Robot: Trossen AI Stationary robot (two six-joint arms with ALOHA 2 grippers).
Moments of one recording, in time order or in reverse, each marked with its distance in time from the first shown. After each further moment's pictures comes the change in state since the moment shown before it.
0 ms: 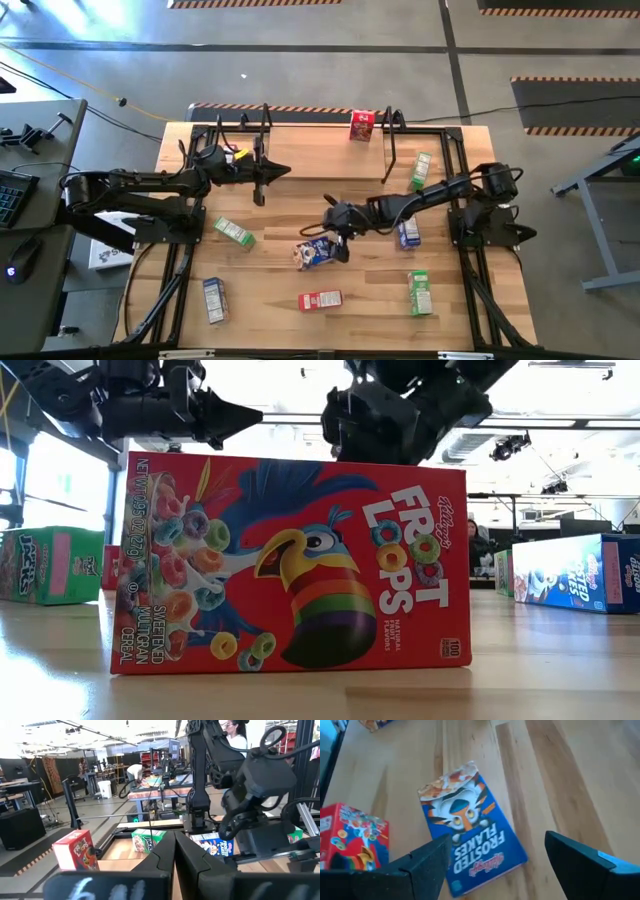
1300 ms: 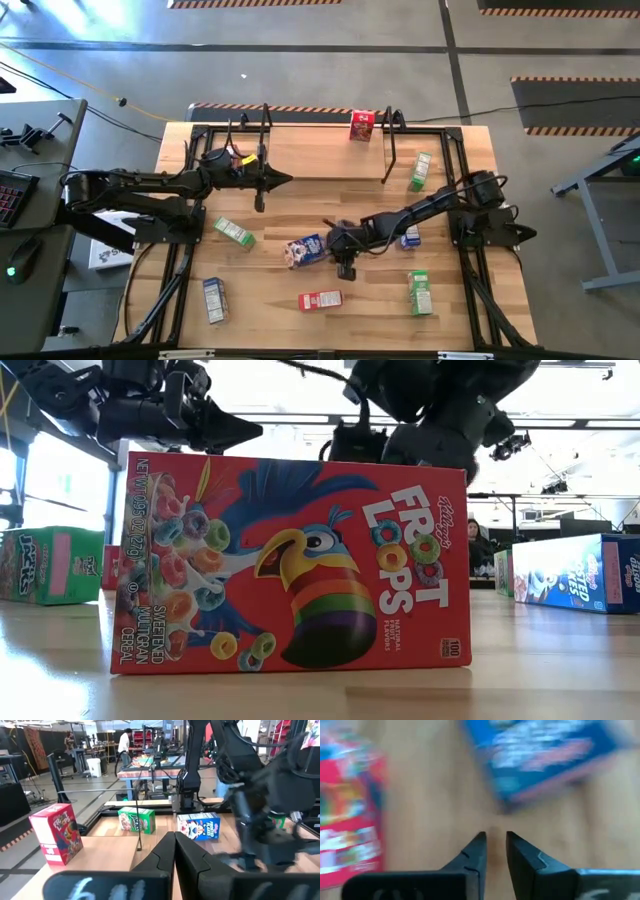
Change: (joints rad) left arm -0.046 0.000 0.000 -0.115 -0.015 -0.026; right arm 0.080 0.108 0.000 -0.057 0.015 0.003
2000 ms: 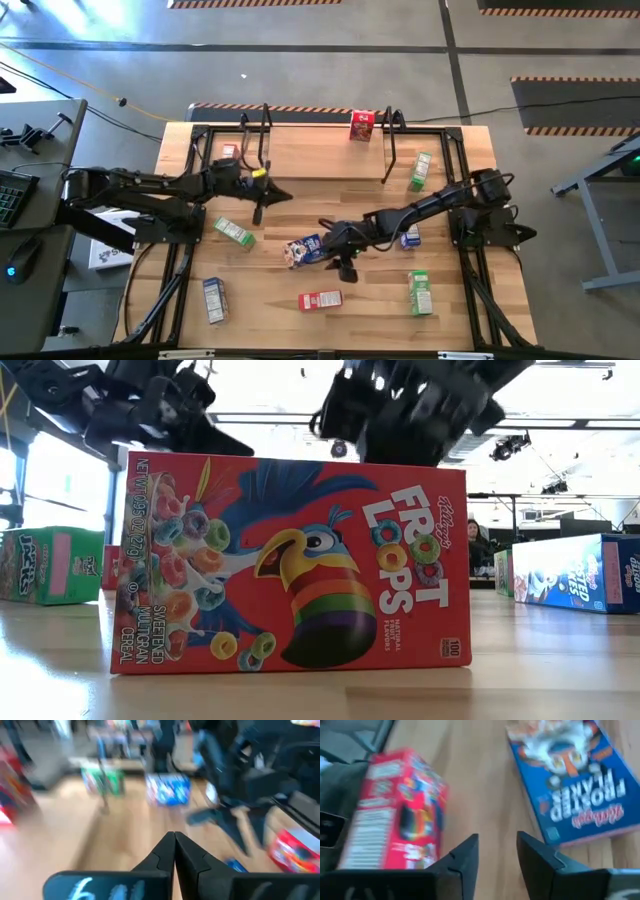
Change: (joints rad) left arm -0.105 0.000 0.000 -0.221 0.015 -0.052; right arm -0.001 -0.030 0.001 0.115 -0.173 -0.070
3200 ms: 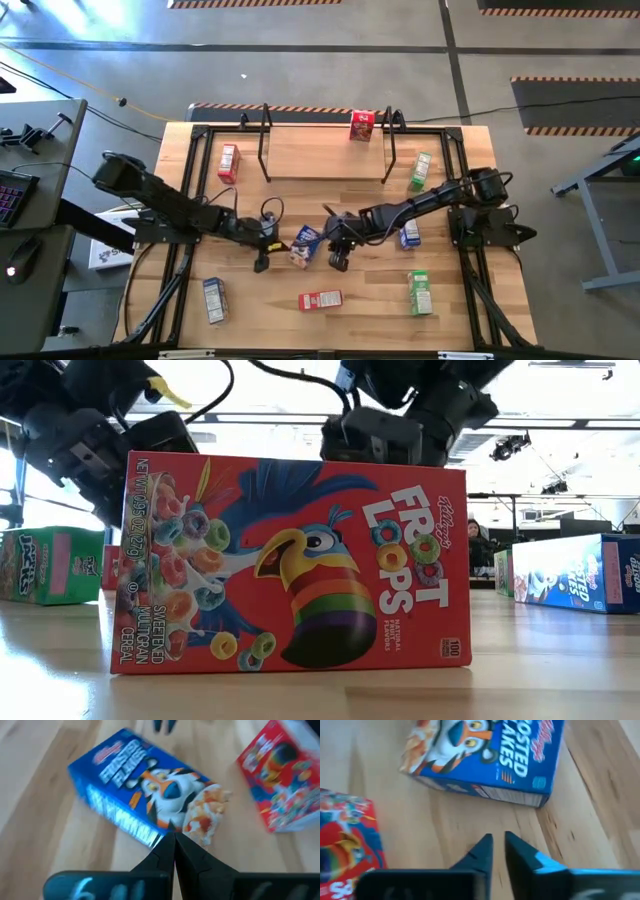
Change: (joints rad) left arm -0.518 0.335 -0.001 -0.045 -0.394 -0.398; right arm -0.022 0.006 0.056 -0.214 0.200 0.274
